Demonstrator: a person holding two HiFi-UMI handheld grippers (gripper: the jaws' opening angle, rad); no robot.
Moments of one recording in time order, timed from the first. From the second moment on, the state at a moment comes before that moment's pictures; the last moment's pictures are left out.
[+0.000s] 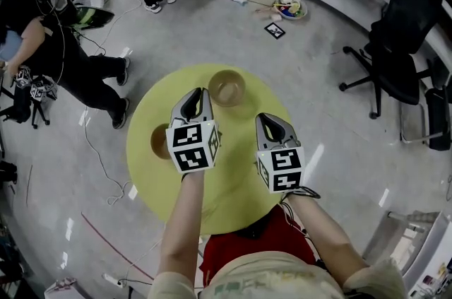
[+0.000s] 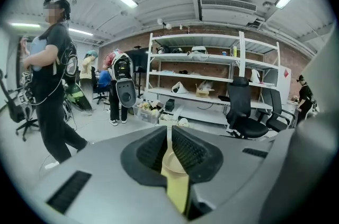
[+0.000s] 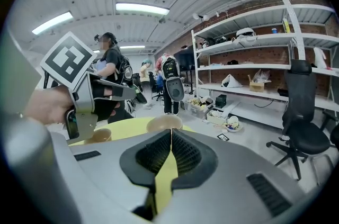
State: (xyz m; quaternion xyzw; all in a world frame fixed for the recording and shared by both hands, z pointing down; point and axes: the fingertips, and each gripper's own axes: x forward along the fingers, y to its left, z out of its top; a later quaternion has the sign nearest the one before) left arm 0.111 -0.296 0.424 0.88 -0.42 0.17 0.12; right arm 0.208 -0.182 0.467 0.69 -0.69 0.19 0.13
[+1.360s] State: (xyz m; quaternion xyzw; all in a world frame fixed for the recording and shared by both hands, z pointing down) left arm -0.005 -0.129 0.363 0.90 -0.40 0.11 0.11; right arm 0.124 -0.052 0.370 0.72 -0.68 0.10 0.09
